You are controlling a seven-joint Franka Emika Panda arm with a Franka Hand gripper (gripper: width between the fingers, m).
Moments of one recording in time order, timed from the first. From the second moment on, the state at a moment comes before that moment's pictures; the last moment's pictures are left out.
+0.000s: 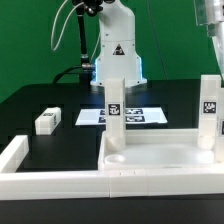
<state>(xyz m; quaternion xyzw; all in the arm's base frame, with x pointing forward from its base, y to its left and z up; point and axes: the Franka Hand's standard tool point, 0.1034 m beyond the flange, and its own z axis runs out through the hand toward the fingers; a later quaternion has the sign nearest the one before) 0.644 0.112 0.101 -0.57 0.82 0.02 0.08</state>
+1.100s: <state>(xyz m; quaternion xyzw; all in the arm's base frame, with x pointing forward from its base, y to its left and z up) 0.638 0.101 0.143 -0.60 0.80 0.01 0.11</state>
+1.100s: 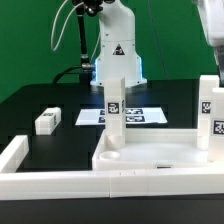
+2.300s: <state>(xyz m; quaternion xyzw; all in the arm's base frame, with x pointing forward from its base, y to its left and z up) 0.596 0.047 0.186 -0.82 0.55 -0.05 0.12</state>
